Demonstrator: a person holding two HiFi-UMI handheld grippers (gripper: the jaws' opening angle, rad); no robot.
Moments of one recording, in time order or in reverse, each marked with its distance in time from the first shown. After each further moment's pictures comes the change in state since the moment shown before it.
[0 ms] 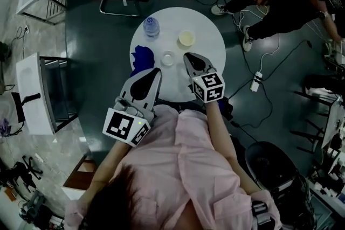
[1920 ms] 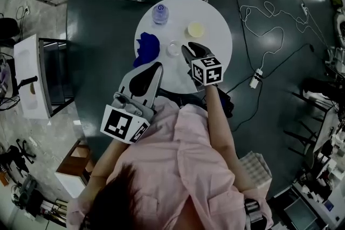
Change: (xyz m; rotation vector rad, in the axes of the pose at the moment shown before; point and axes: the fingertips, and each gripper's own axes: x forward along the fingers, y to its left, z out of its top) left arm -0.021 0.013 0.006 -0.021 -0.049 0.039; right arm 0.044 0.005 -0.036 0.078 0.208 0.049
